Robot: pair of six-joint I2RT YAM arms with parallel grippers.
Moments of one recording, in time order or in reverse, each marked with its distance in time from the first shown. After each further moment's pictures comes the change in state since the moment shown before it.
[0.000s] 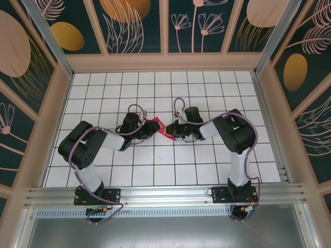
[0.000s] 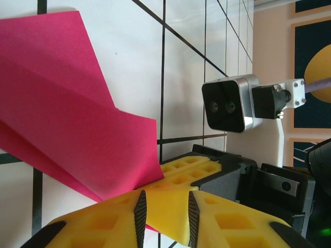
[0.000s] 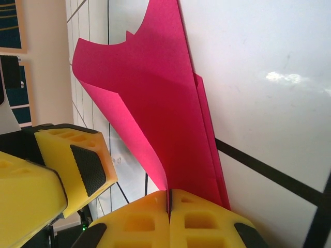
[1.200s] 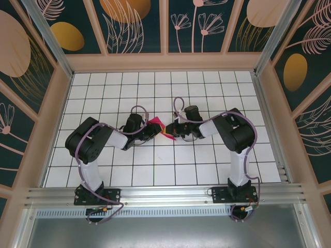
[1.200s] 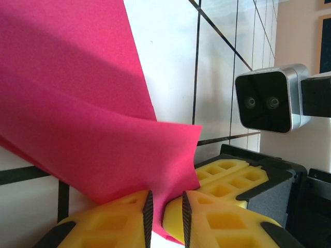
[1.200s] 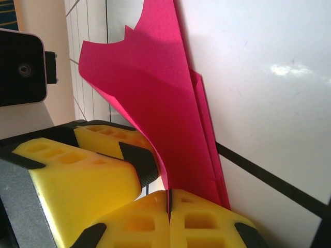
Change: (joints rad) left arm -0.009 0.097 0.038 -0.005 -0.010 0.011; right arm -0.005 0.014 0.039 -0.060 -0.033 -0.021
